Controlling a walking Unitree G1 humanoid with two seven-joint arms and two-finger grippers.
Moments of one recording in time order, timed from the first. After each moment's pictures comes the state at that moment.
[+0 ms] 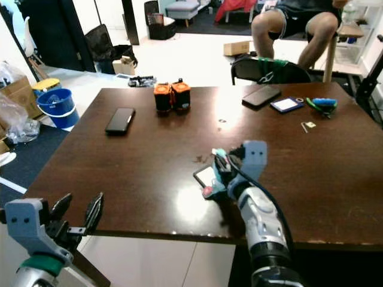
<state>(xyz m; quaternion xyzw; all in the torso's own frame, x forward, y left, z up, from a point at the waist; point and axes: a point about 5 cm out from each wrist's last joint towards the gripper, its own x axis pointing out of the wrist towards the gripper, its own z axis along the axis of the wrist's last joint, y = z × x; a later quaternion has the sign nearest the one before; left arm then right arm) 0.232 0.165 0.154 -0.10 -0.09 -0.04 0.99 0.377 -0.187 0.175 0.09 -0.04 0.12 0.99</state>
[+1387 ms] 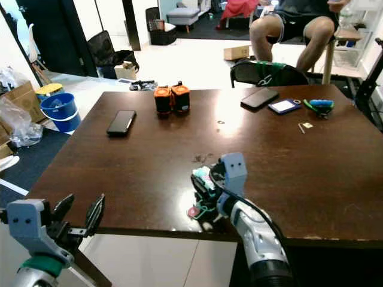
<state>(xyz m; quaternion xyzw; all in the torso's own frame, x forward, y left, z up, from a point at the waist) 0.232 0.165 0.152 -0.10 -0.09 -0.05 0.99 0.357 -0.169 0.159 0.02 0.04 0.20 0.98</state>
